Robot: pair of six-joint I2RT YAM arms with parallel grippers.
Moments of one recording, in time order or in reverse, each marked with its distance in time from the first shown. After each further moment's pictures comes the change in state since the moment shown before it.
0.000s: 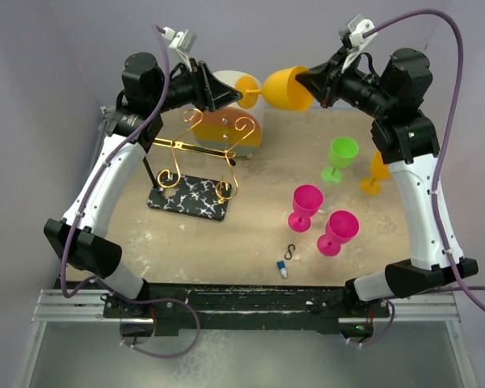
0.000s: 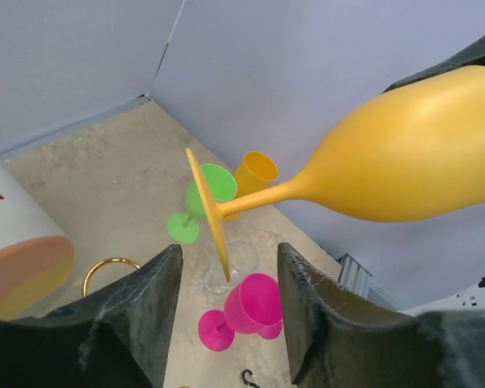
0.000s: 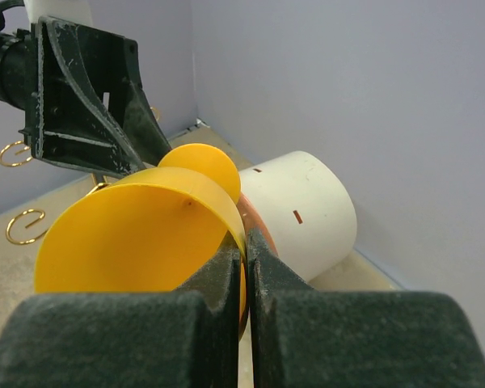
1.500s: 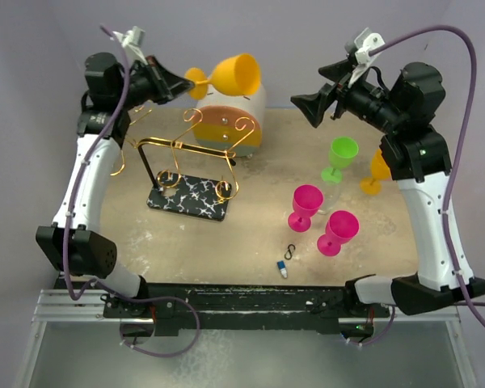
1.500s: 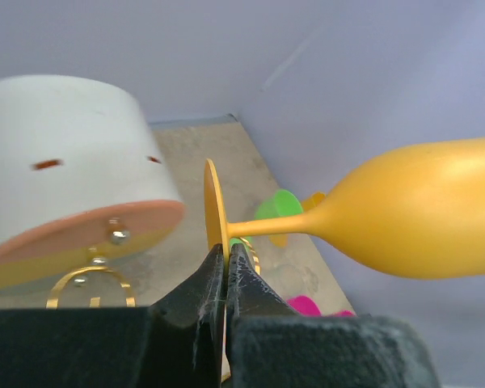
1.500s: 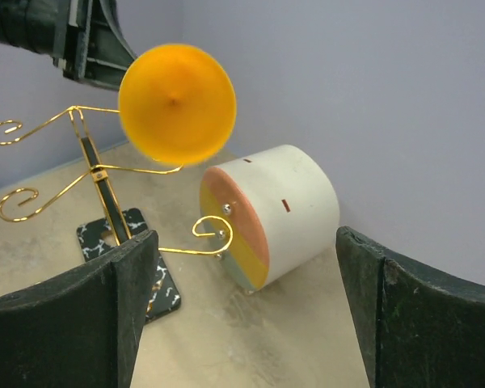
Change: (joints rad) left arm 0.206 -0.026 -0.062 -0.037 -0.029 -0.115; right arm 0.006 -0.095 -0.082 -0.024 0.014 -0.076
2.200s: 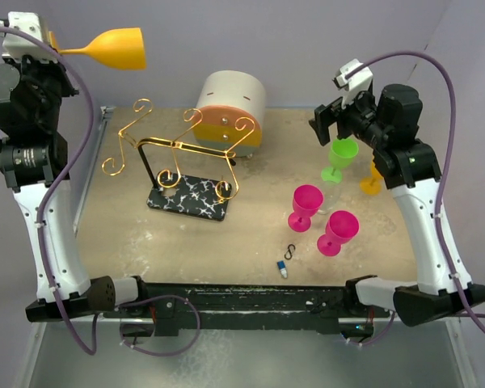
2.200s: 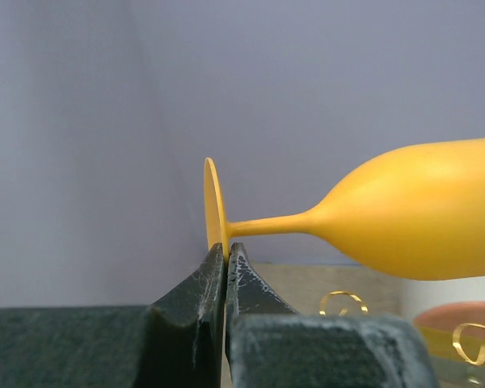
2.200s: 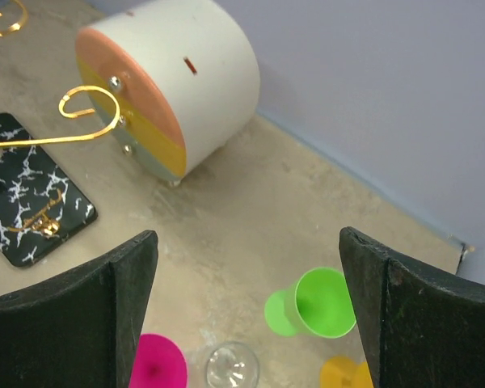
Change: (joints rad) left arm 0.332 -0.280 0.147 -0.226 -0.593 0.695; right arm -0.025 -0.100 -0.214 -0.142 0.326 -0.181
